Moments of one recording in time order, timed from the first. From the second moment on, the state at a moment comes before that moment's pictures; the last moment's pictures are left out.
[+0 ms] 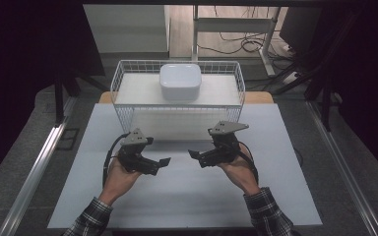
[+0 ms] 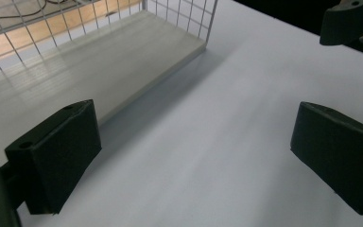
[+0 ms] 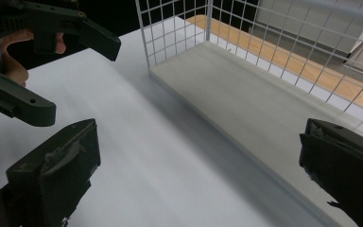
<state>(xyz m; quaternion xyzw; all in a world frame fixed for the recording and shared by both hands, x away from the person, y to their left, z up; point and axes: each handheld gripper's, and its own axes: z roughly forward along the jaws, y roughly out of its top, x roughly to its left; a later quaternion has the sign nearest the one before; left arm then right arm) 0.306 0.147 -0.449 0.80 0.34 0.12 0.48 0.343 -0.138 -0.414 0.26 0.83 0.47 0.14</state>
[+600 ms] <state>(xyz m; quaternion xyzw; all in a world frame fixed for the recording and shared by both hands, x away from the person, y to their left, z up) 0.279 0.154 -0.469 0.81 0.34 0.13 0.46 0.320 -0.152 -0.429 0.26 0.83 0.47 0.15</state>
